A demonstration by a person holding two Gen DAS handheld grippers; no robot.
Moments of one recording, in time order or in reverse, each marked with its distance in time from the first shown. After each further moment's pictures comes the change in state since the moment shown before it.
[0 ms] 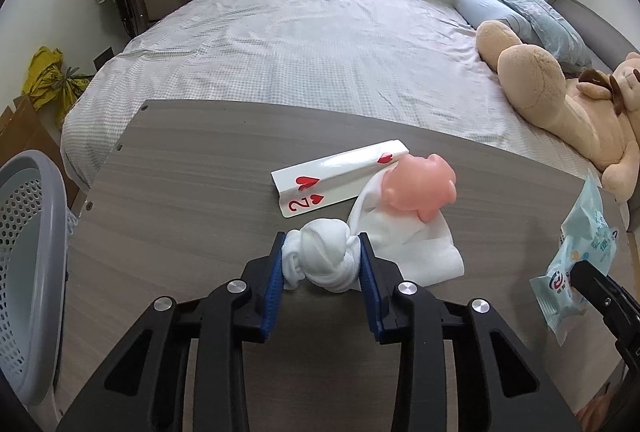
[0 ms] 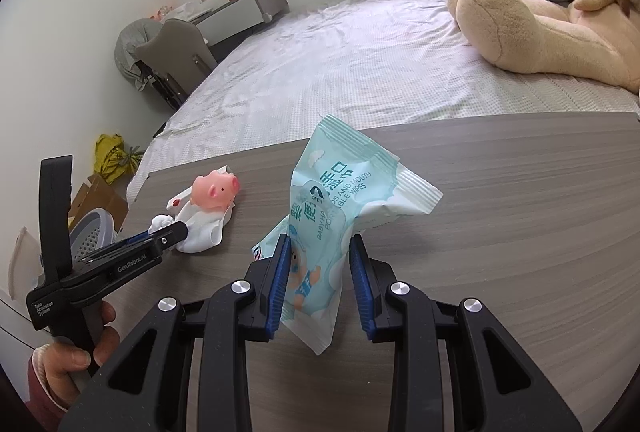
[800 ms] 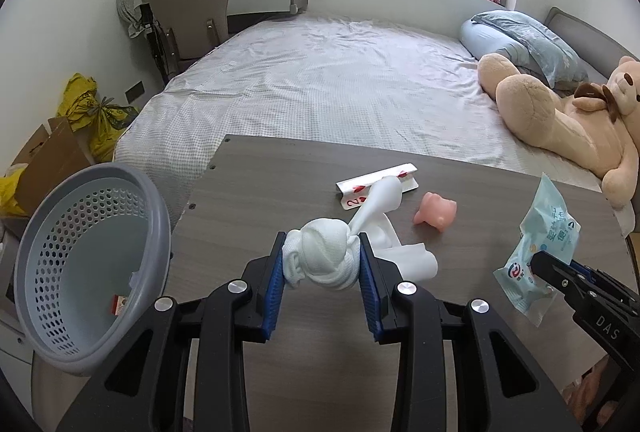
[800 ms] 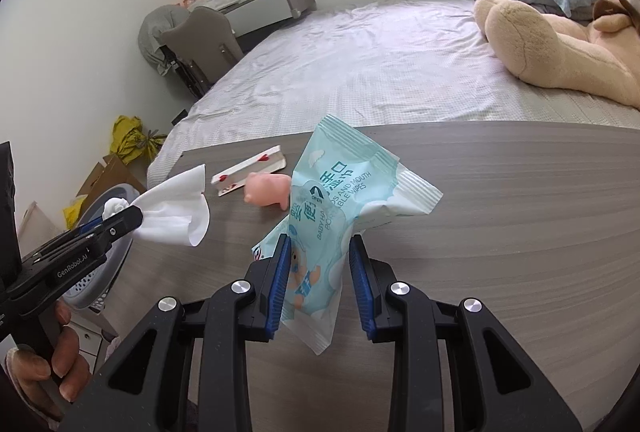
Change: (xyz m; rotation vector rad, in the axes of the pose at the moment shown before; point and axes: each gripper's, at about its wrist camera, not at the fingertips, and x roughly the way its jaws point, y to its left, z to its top) left arm -0.099 0.029 -0.030 0.008 -0.145 0.074; right arm -0.017 0.040 -0.014 -0.083 0.003 0.045
